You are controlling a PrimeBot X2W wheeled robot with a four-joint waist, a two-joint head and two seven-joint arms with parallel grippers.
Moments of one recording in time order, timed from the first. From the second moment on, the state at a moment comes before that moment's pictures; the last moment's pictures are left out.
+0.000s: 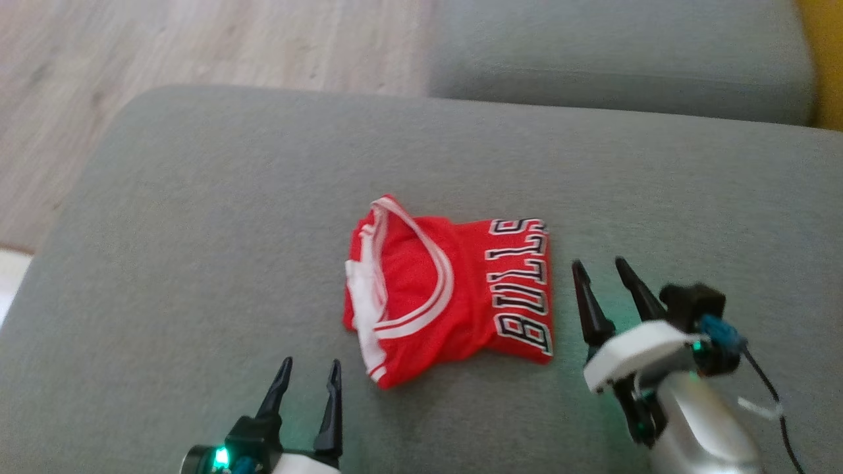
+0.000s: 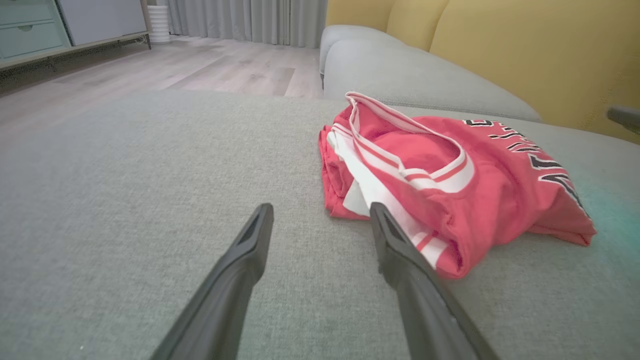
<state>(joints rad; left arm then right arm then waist) 0.01 0.05 -0.32 0.41 -0.22 0.05 -0.25 -0.26 -0.05 0.20 0.69 0.30 0.13 -0.25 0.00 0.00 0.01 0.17</state>
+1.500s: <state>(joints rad) -0.08 0.05 -0.39 0.41 -0.29 0.04 -0.25 -0.35 -0.05 0.20 0.85 0.27 0.13 -0.26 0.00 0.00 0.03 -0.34</state>
